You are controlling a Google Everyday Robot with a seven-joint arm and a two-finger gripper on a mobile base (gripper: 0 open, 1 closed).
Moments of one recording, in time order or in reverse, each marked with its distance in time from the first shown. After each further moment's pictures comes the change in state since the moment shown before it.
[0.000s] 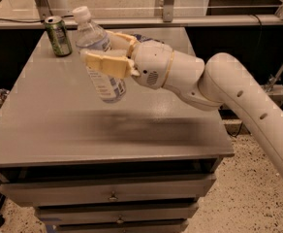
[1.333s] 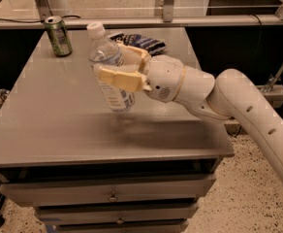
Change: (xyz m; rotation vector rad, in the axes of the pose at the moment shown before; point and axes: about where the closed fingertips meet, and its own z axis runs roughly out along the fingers) arm 0.014 0.011 -0.031 -0.009 -0.035 -0.021
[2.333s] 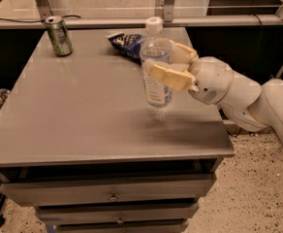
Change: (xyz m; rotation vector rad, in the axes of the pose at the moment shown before) arm -0.030 -0.028 -0.092 0.084 -0.079 -0.081
